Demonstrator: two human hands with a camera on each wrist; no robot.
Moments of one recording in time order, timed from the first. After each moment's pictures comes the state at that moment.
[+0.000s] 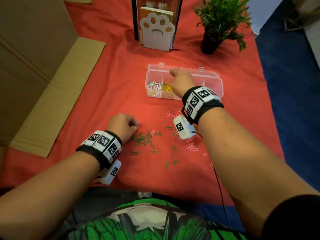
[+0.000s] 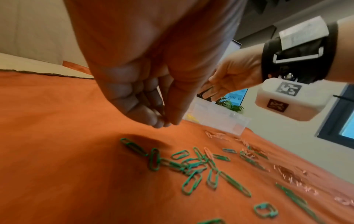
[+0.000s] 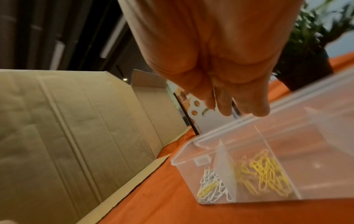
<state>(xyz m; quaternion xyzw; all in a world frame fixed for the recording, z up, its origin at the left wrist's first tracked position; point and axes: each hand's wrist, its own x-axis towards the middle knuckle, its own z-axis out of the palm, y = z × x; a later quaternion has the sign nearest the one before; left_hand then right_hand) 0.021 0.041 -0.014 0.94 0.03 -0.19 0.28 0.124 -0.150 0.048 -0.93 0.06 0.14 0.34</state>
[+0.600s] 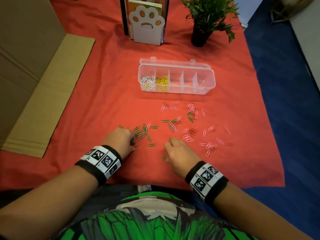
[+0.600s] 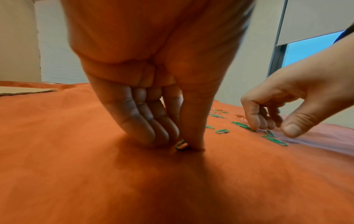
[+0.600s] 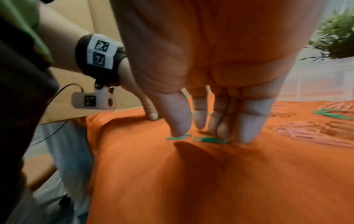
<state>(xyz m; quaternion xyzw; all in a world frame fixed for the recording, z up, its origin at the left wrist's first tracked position) -0.024 0.041 -0.028 0.96 -0.09 -0.26 0.11 -0.084 -0.167 -0.027 -0.95 -0.14 0.26 0.08</state>
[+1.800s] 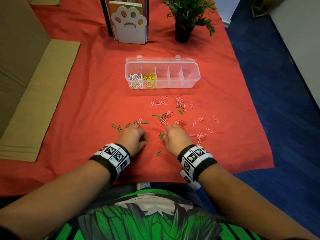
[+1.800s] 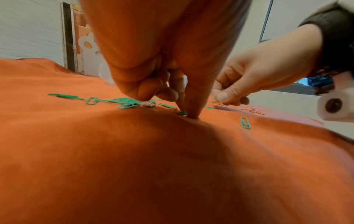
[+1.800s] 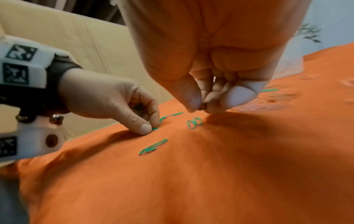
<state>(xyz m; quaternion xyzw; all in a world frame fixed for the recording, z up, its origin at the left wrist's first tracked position) -0.037 -0.004 -0.049 0.94 -0.19 -0.20 0.20 -0.069 -0.178 -0.034 -0.96 0.01 0.18 0.20</state>
